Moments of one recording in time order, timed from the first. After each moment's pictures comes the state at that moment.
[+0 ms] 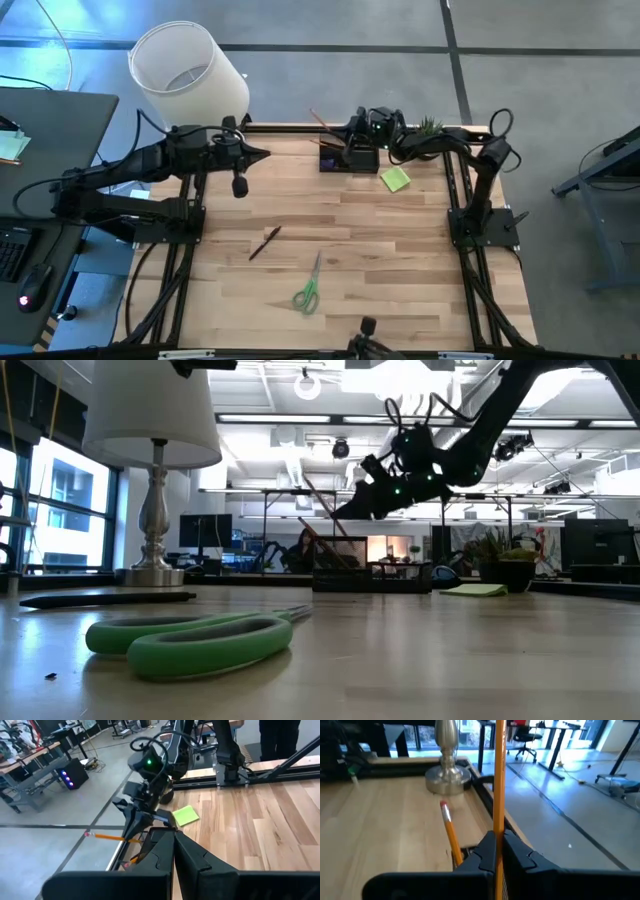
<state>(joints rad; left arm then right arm) 0.35 0.86 0.97 -0.40 -0.10 0.24 -0.65 1.86 0.93 0.69 -0.32 -0.18</state>
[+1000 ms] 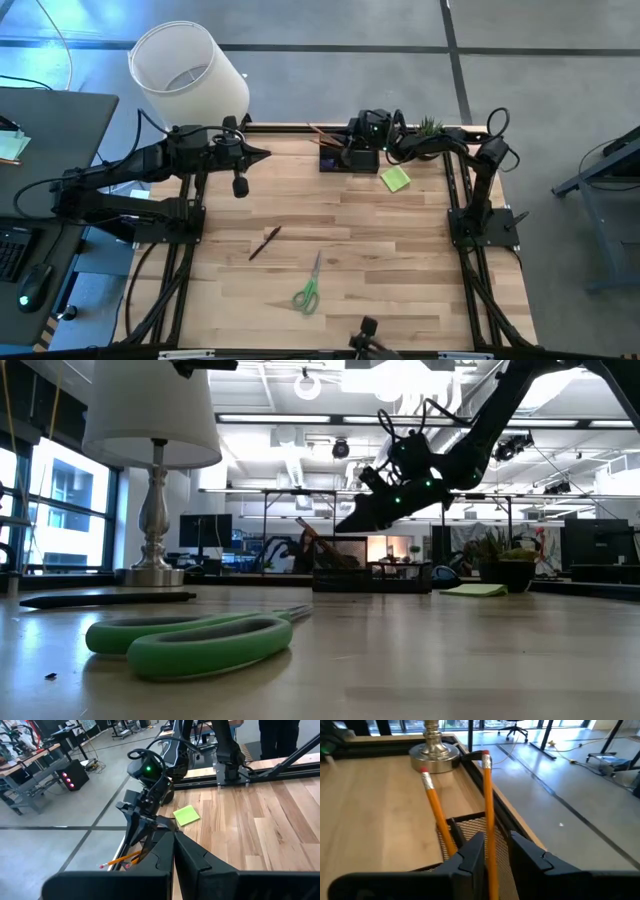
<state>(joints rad) 0.35 0.86 0.97 -0.40 -0.10 0.26 -0.64 1.88 0.93 0.62 -0.25 -0.18</state>
